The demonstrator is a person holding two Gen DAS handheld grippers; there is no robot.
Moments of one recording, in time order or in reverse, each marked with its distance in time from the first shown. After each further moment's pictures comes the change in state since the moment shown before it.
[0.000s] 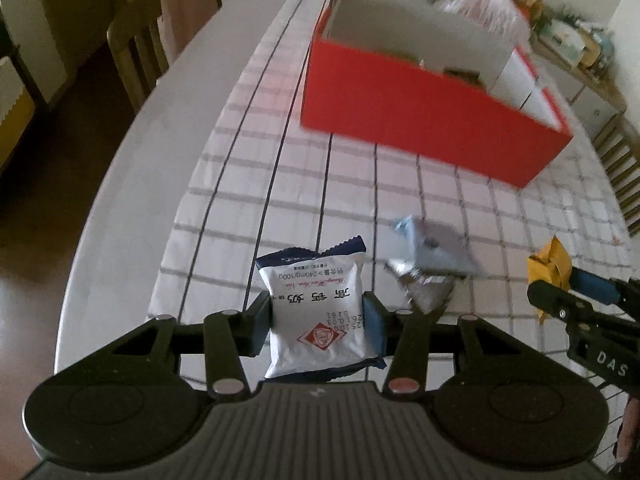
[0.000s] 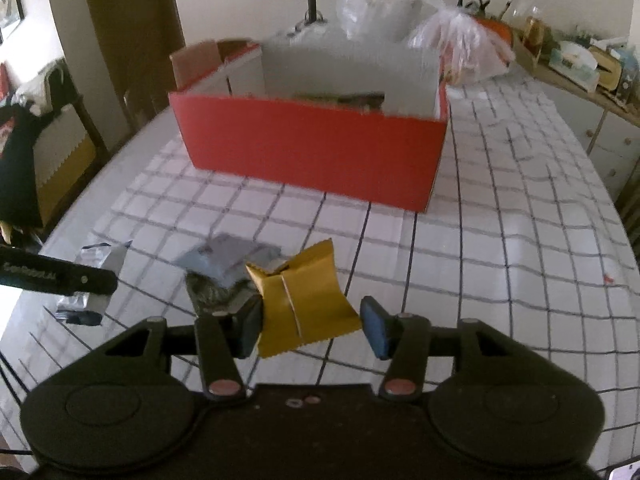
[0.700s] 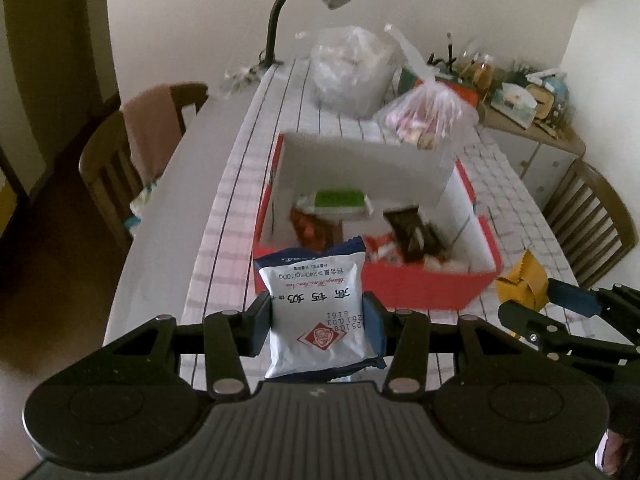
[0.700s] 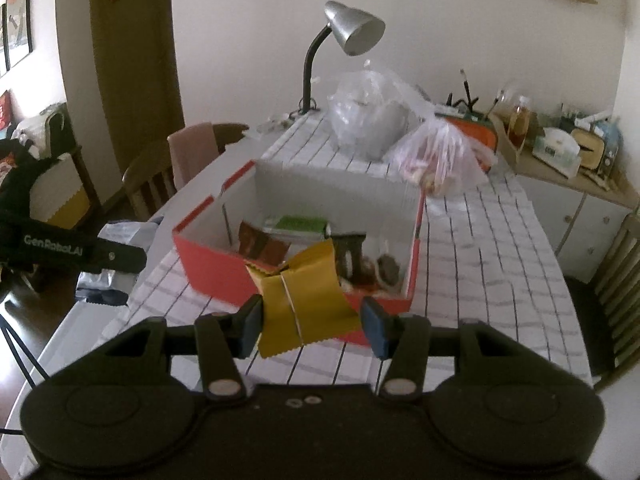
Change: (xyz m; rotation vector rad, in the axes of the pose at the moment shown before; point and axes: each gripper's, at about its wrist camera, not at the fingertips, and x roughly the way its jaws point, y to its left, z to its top) left arm -0.062 -0.040 0.099 0.108 -0.228 -0.051; right arm -0.045 -0.002 0.091 -0.045 -0.191 -0.052
